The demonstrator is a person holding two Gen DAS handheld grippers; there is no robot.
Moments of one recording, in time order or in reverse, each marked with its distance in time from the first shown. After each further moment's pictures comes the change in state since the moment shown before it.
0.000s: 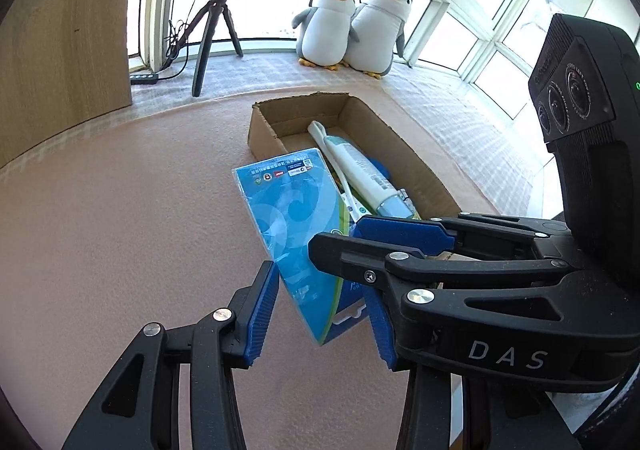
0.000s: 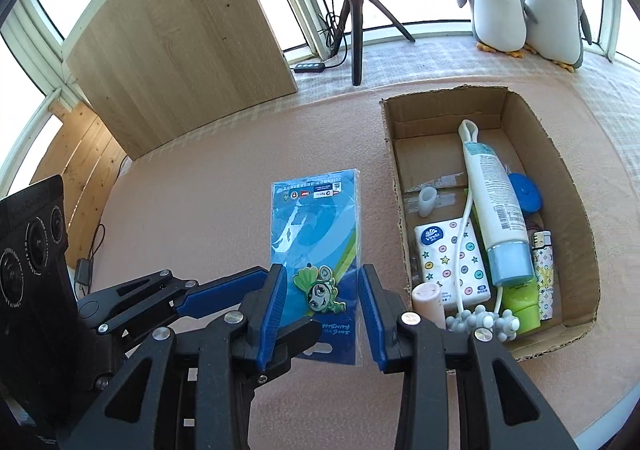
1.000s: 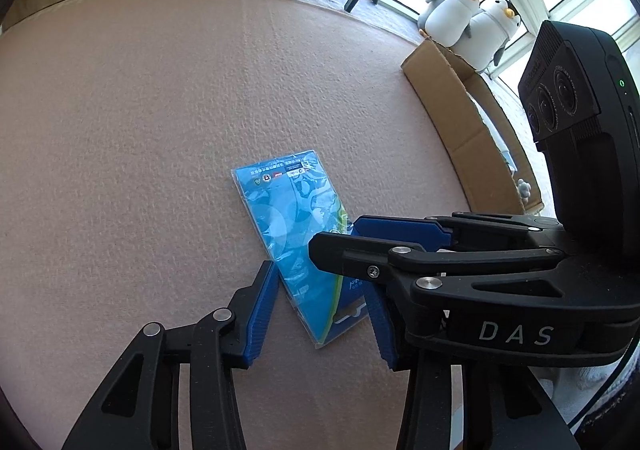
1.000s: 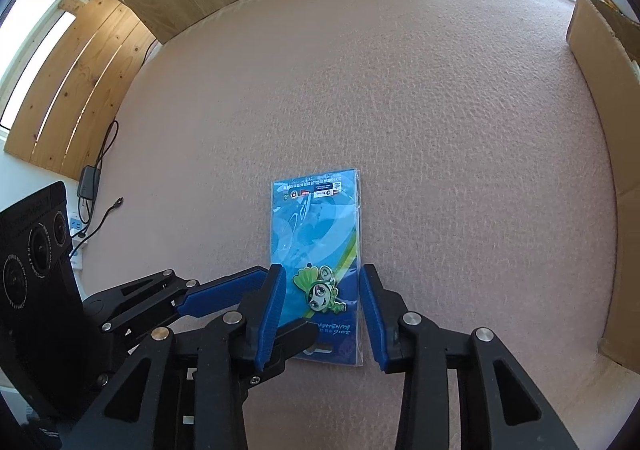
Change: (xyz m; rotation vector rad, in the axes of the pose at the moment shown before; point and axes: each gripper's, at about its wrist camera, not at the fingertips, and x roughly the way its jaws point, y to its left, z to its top) left arm -0.028 0.141 -0.131 -0.348 0.086 0.045; right arm 0.127 0.106 -0.055 -0.142 0.333 0.124
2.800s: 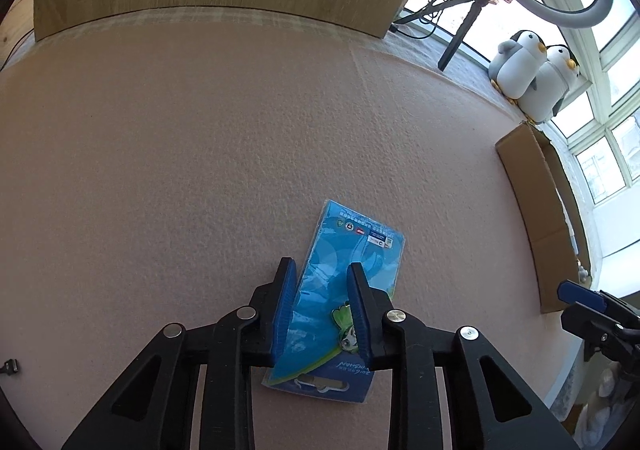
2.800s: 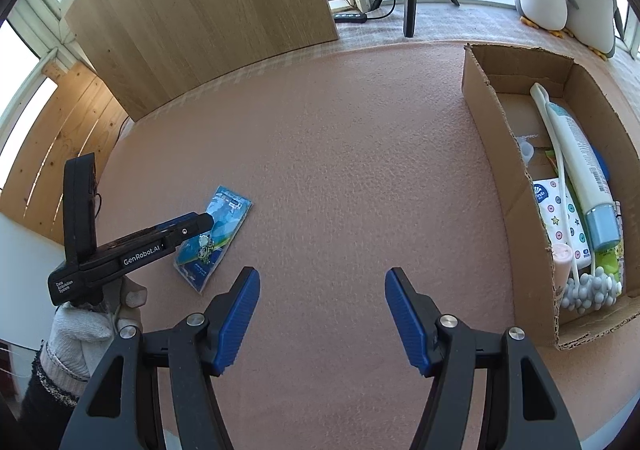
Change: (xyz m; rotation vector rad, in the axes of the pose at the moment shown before) left arm -0.009 0.097 0.076 -0.068 -0.073 0.148; right arm -0.072 -0.020 0.000 0.117 -0.219 -0.122
